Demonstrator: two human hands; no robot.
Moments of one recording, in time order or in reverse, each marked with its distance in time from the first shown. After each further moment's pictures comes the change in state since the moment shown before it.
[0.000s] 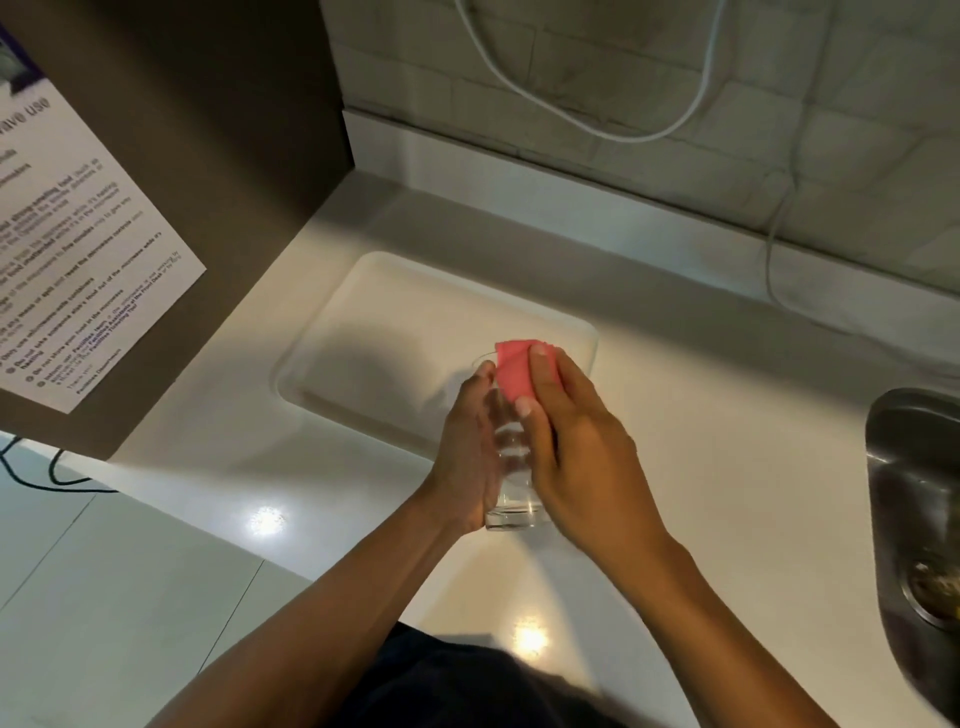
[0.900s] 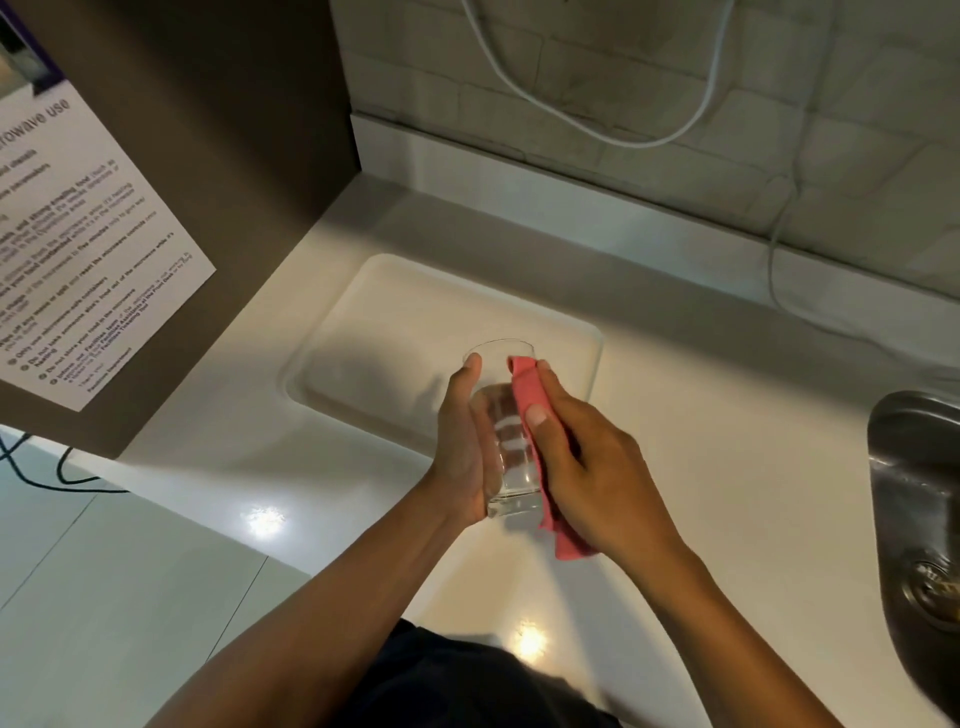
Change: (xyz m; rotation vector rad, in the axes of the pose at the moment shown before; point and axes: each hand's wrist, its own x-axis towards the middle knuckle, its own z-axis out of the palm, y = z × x) left_hand 0.005 0.006 -0.008 -0.080 0.037 -0.032; right_hand -0.011 0.008 0.004 0.227 -0.073 0.174
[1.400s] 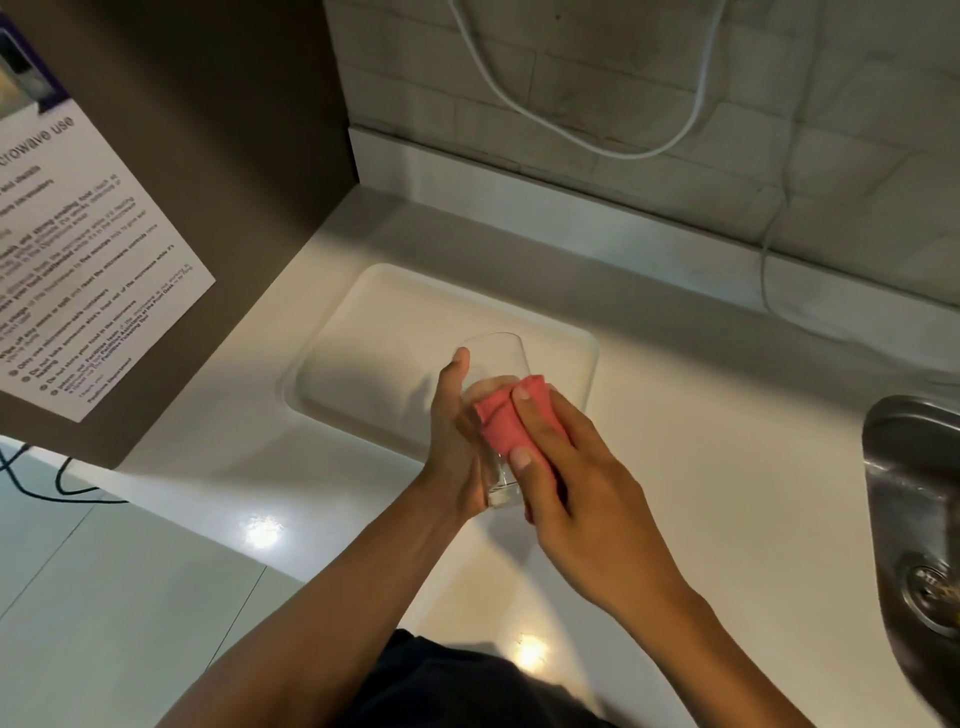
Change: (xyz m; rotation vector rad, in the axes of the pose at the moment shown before) left_hand 0.003 0.005 -0.002 -0.181 -0.235 -0.042; right_hand -0.019 0.001 0.005 -0.164 -0.008 -0.169
